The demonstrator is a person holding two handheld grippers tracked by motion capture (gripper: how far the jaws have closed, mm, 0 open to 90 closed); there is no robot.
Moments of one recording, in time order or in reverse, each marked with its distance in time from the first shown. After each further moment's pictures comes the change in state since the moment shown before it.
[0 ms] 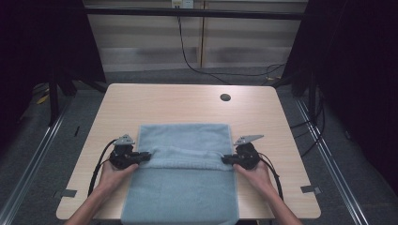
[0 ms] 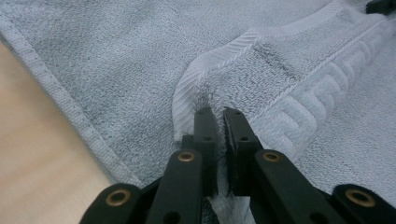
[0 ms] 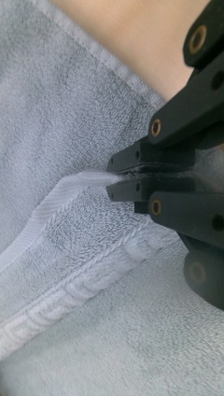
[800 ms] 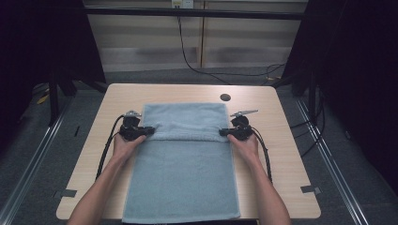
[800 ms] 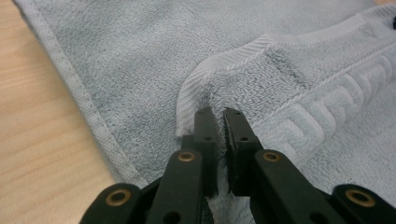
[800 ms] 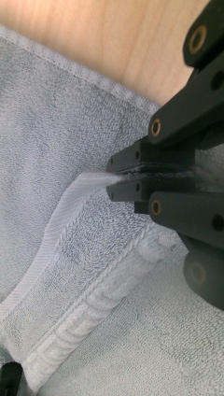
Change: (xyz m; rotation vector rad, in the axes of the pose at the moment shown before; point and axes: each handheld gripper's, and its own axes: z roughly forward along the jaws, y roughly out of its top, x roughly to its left) left arm 0.057 0.060 0.048 0.010 0.097 -0.107; right arm -0.066 0.055 0.042 -0.064 -0.086 0.144
